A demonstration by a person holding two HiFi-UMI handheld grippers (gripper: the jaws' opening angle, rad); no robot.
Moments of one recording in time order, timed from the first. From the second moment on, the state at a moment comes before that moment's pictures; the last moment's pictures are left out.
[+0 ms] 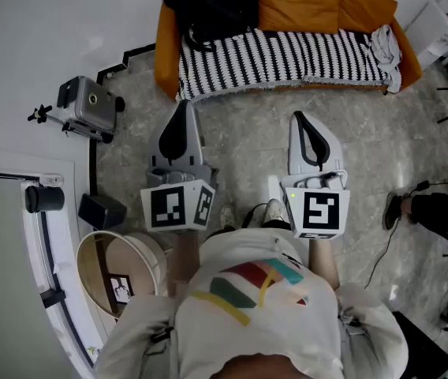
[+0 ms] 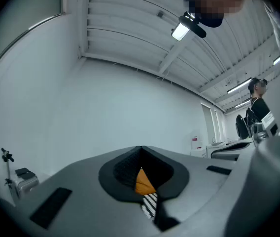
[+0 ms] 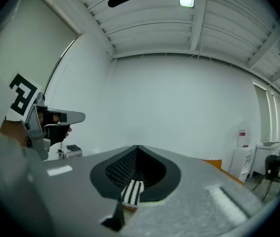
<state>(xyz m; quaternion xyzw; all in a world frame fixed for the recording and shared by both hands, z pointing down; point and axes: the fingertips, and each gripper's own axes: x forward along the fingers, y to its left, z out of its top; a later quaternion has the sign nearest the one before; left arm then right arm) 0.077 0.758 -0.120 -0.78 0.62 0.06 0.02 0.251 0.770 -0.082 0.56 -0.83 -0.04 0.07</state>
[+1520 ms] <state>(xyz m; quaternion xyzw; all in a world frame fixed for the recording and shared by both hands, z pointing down) 0.182 0.772 -0.114 -0.76 0.64 0.05 0.04 0.343 0.772 -0.071 0.52 -0.85 -0.04 0.03</state>
